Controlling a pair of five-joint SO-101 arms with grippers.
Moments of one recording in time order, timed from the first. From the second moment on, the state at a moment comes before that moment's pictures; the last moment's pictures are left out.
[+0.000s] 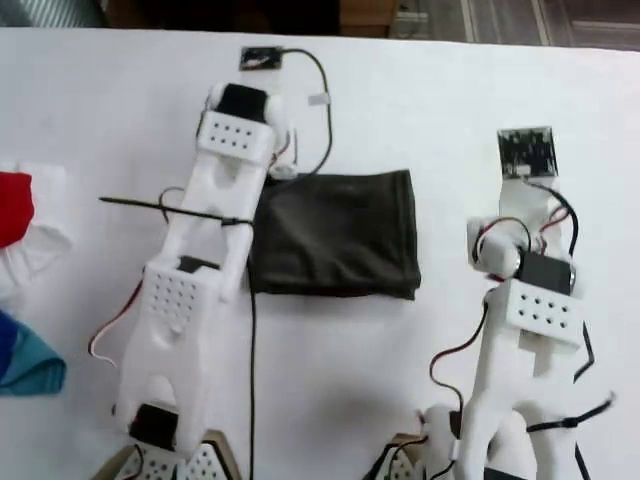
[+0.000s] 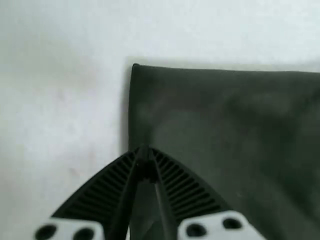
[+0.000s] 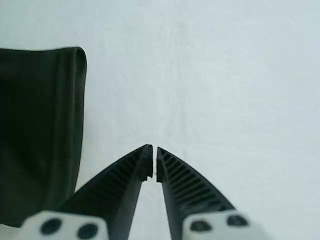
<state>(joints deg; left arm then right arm) 8.8 49.2 -62.4 101.2 20.4 11.3 -34.9 42.4 50.2 19.6</state>
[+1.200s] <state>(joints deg) 13.6 2.7 33.5 53.5 19.4 -6.2 22.9 -3.9 65.1 6.5</state>
